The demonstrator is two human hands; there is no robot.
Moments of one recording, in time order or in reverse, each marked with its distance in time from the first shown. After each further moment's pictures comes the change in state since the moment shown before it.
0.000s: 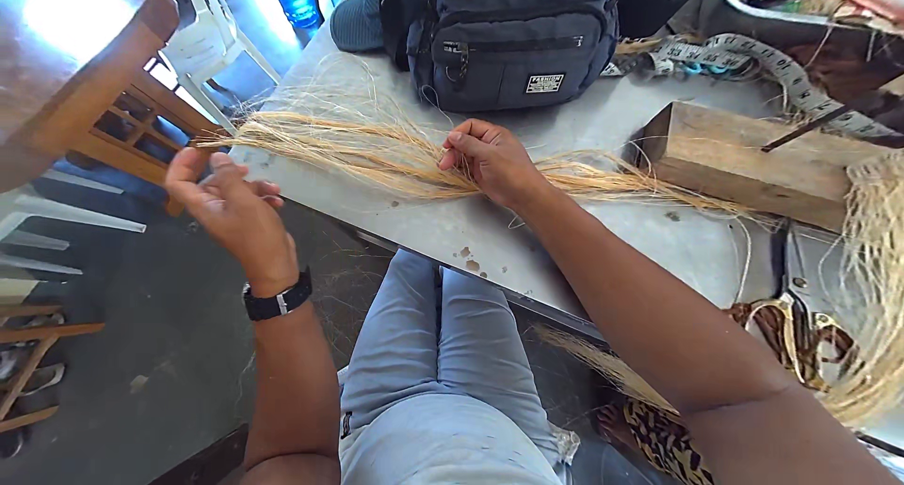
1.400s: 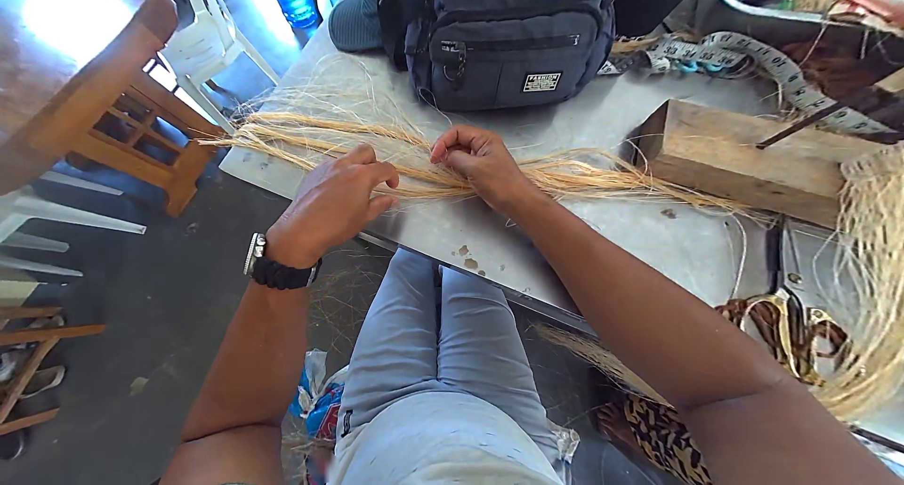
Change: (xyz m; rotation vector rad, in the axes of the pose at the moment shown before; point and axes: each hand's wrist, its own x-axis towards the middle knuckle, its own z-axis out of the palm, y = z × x) left_hand 0.021 0.033 0.058 0.813 -1.165 0.538; right_hand 0.000 0.010 0.002 -0.284 -0.061 -0.206
